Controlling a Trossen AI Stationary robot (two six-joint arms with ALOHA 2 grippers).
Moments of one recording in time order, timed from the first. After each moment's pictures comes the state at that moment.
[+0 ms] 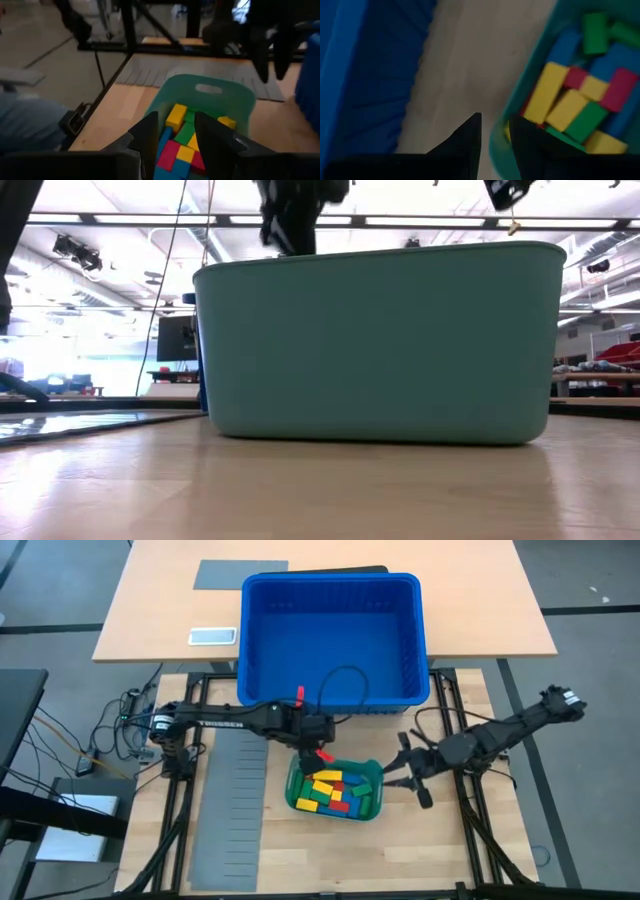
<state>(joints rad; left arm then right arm) -0.03 1.84 1.81 -1.13 -0.26 -0.23 0.42 0.90 0.73 -0.16 0.20 0.10</state>
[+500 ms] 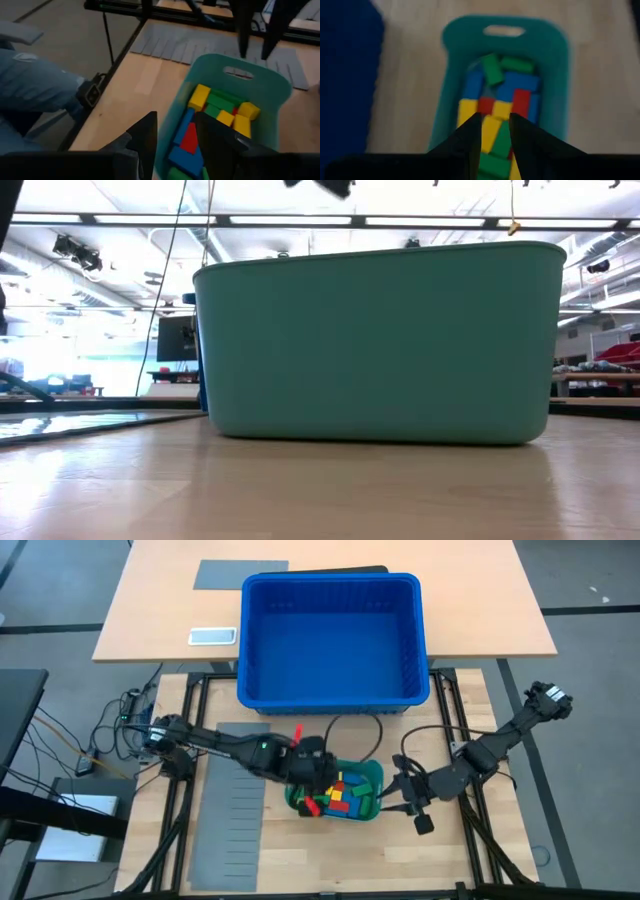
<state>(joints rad) -0.28 1.84 1.86 -0.97 -0.28 -0.15 0.61 1.13 0.97 -0.39 0.32 0.17</state>
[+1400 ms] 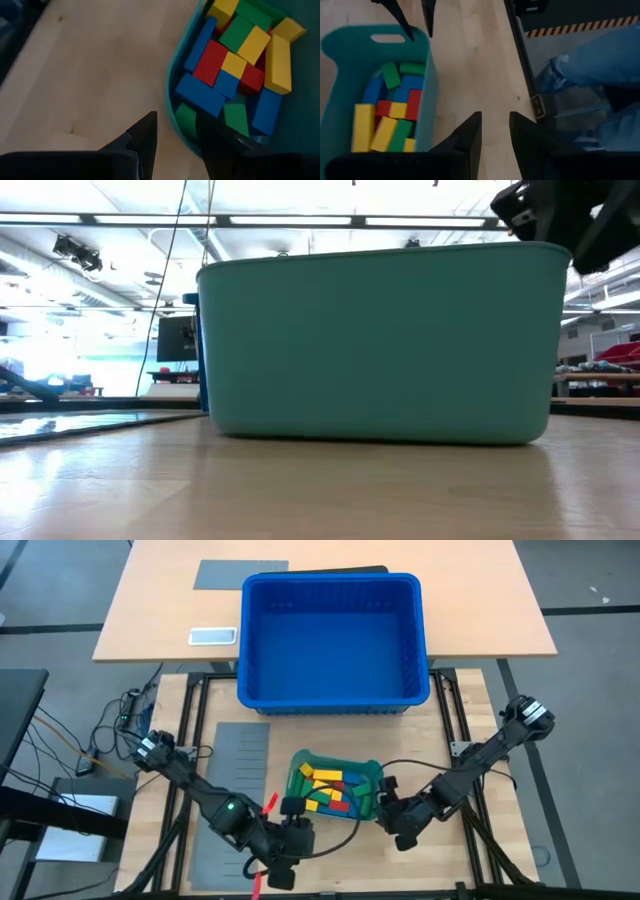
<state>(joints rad) -0.63 1.84 1.86 -0.91 -0.31 -0.41 0.65 1.48 0.98 -0.53 0.36 0.25</state>
